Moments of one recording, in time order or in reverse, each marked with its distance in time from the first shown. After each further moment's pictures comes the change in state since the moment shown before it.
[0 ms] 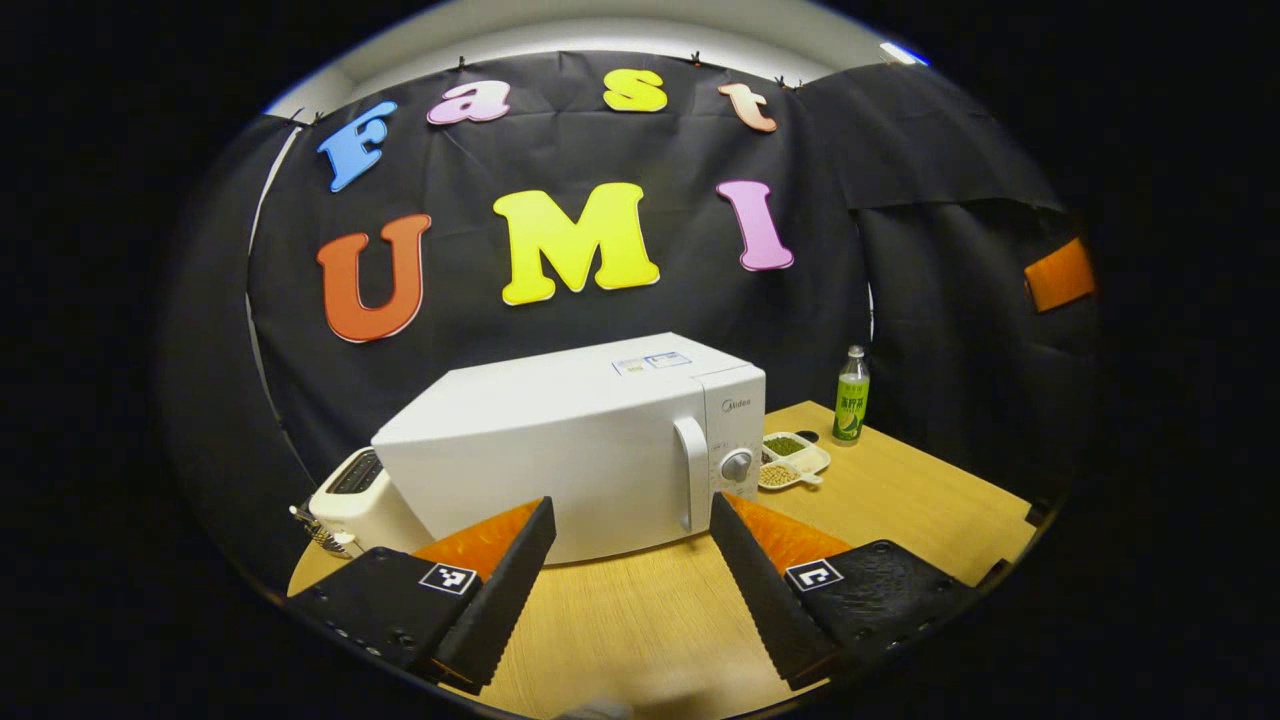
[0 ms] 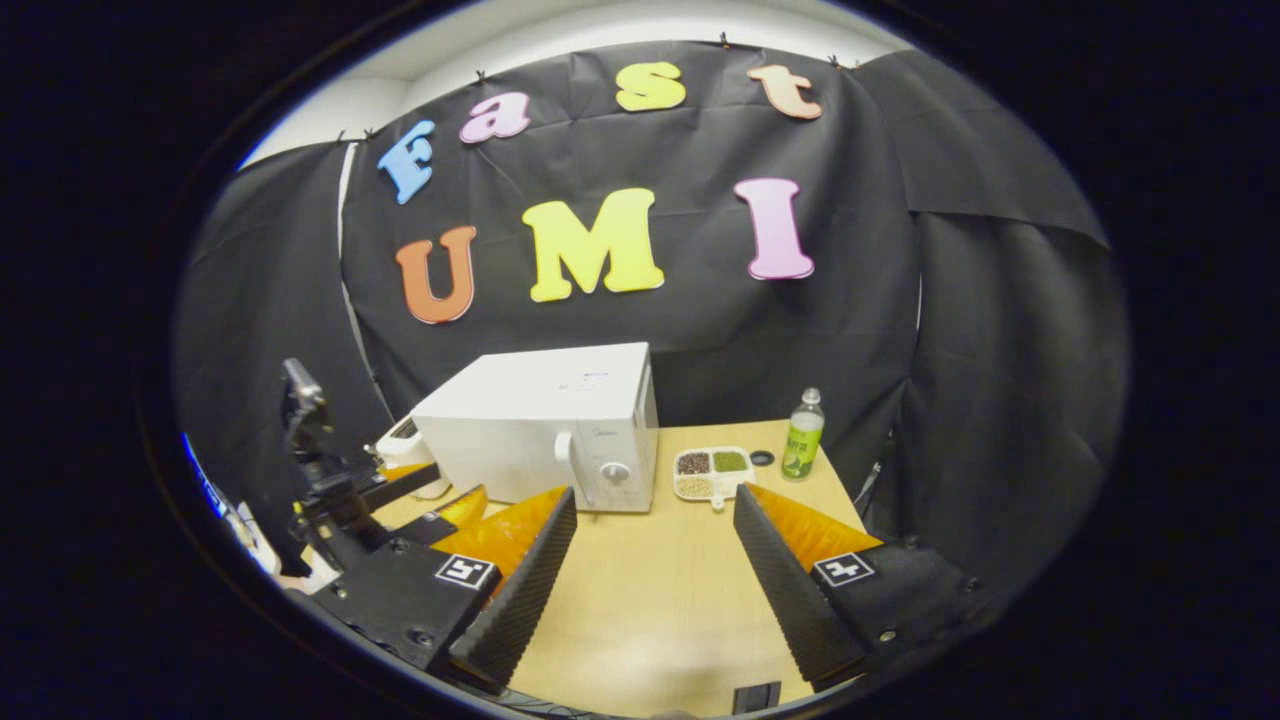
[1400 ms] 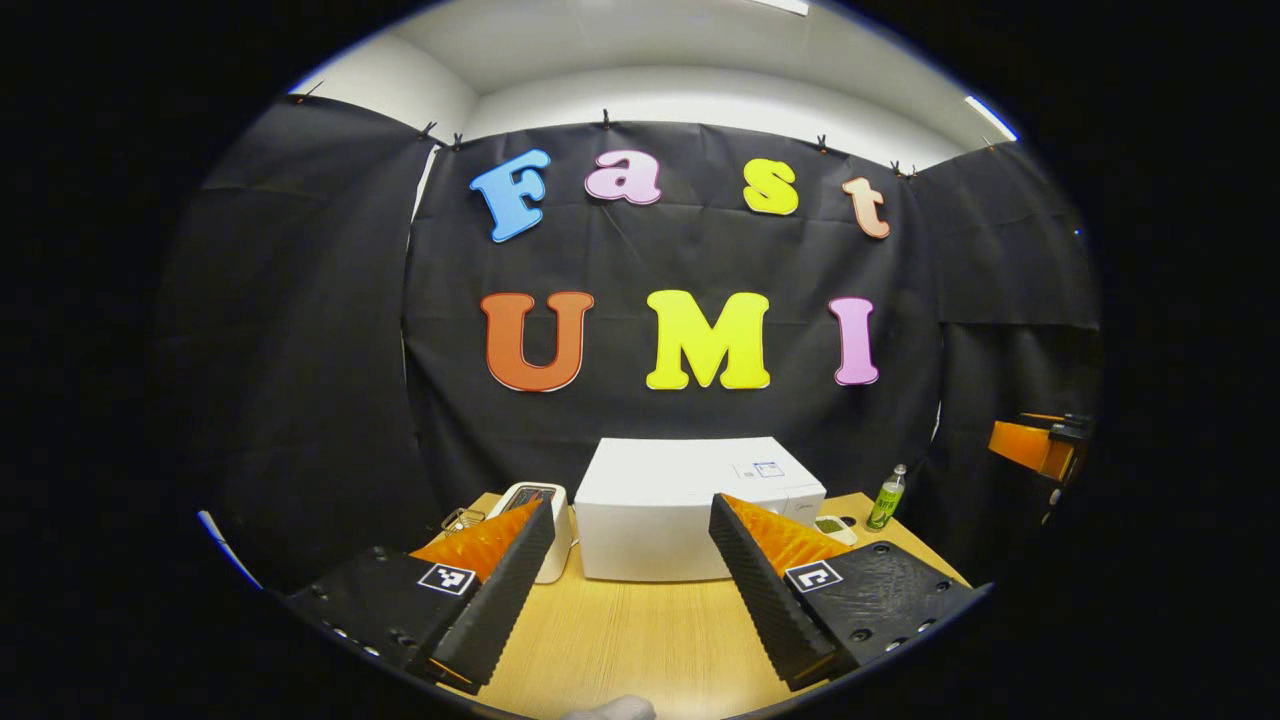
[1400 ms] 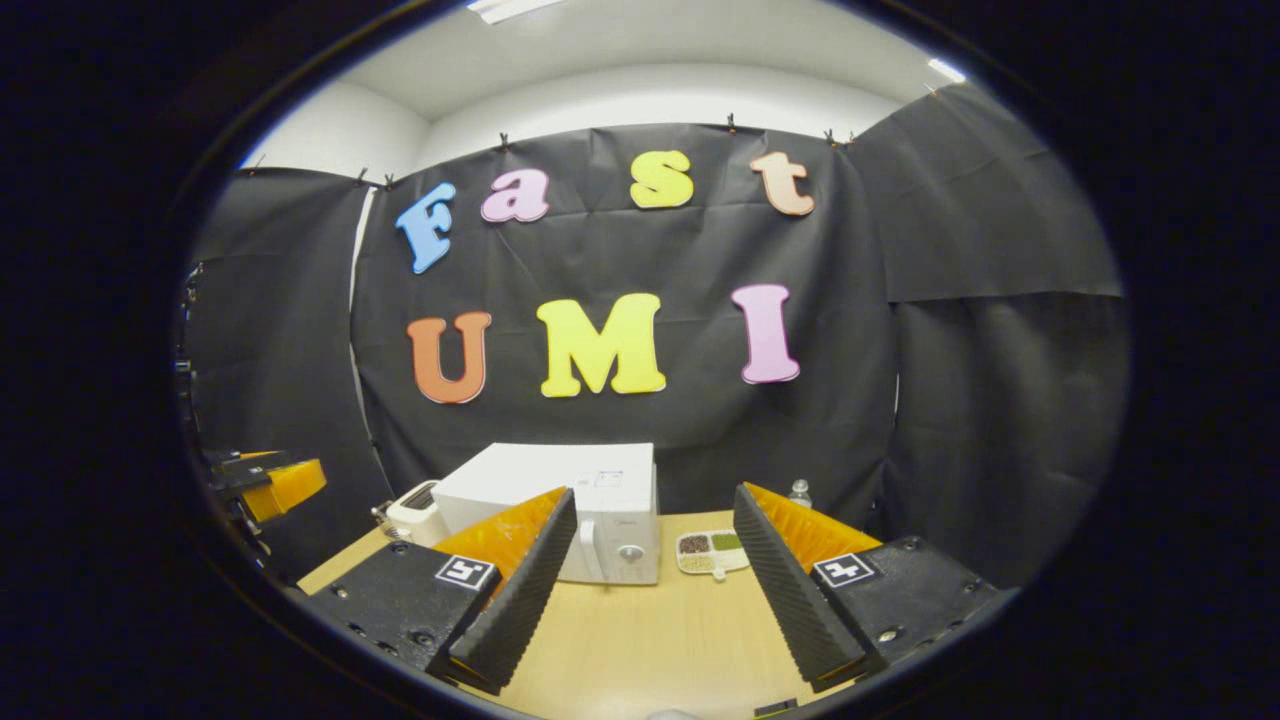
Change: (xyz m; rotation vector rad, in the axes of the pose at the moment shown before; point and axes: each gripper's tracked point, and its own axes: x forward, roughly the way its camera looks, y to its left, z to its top) left arm -0.155 0.097 0.106 -0.165 -0.102 0.248; right arm -0.057 0.039 0.069 -0.026 -0.270 -0.061
